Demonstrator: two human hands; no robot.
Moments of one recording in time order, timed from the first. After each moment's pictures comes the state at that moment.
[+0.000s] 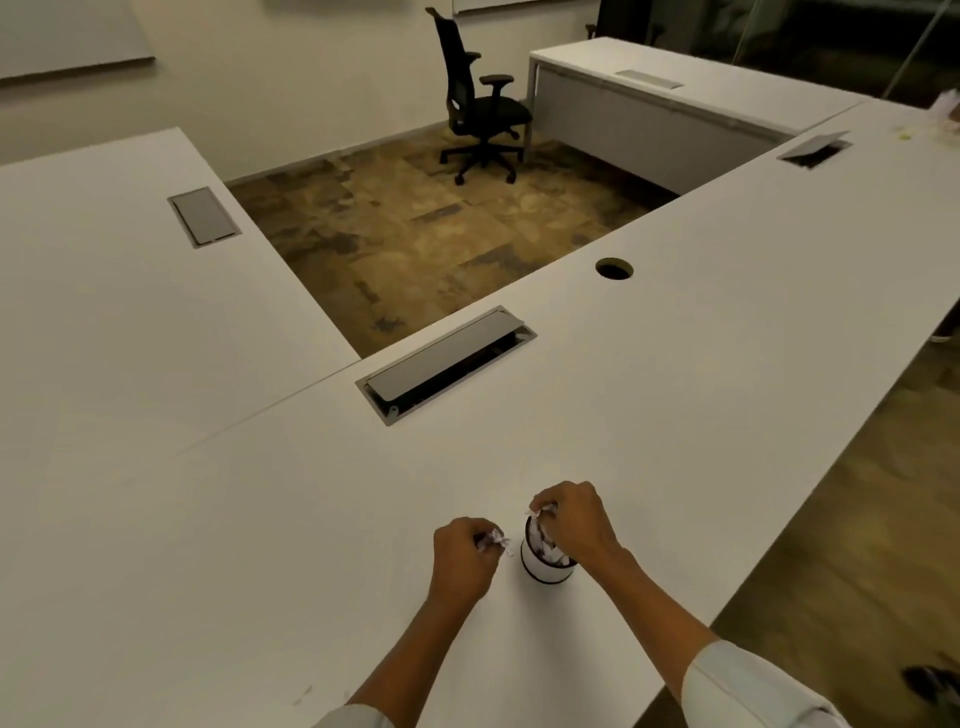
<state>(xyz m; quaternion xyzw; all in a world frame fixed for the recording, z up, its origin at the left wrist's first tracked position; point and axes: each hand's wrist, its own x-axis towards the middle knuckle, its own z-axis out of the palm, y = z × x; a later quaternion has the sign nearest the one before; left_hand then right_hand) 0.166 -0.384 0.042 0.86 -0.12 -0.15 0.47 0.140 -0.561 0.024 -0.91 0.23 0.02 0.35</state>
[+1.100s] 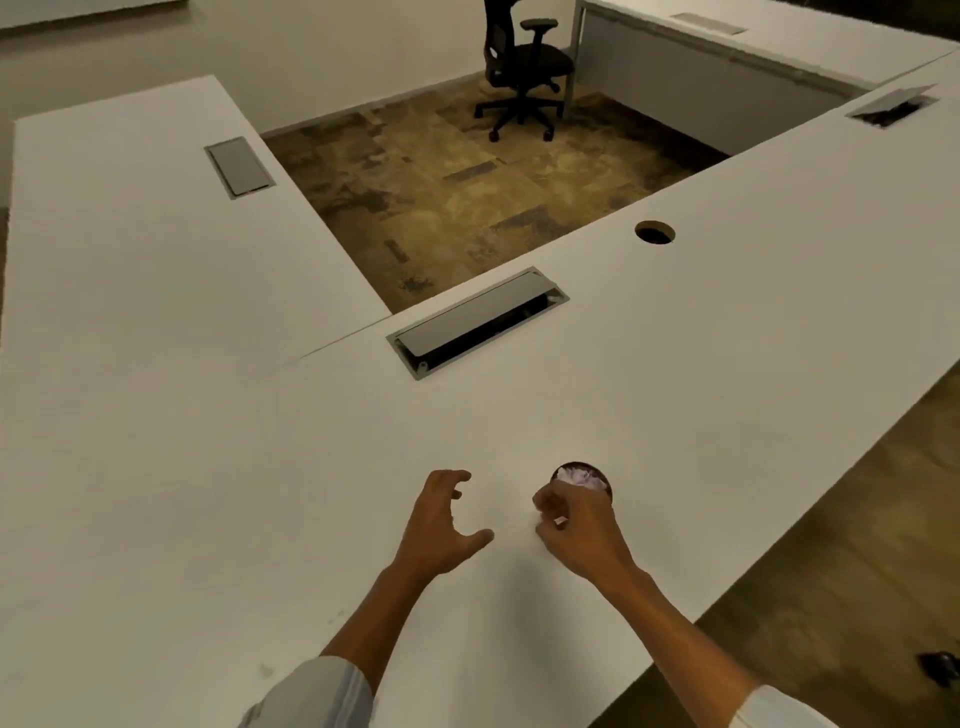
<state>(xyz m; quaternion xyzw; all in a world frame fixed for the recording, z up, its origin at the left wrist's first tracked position) 0.172 -0.316 0.020 0.87 -0.17 -0.16 0.43 0.088 -0.513 0.041 -0.87 0.19 0.01 0.45</state>
